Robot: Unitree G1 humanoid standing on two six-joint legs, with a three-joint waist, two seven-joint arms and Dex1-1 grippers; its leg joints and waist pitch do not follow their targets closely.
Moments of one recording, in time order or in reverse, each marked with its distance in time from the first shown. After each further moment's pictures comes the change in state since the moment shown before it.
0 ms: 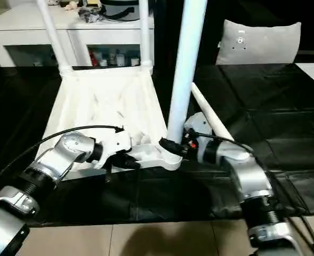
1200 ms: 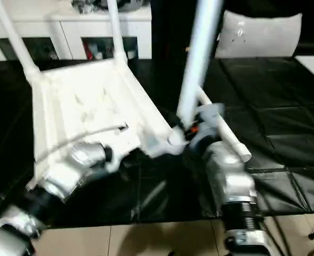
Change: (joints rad) left arm 0.061 -0.067 0.051 -0.172 0.060 0.110 0.315; right arm 0.006 0.159 -0.260 -0.044 0.065 -0.058 -0.402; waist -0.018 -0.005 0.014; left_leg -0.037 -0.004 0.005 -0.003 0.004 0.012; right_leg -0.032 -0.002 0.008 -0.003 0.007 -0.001
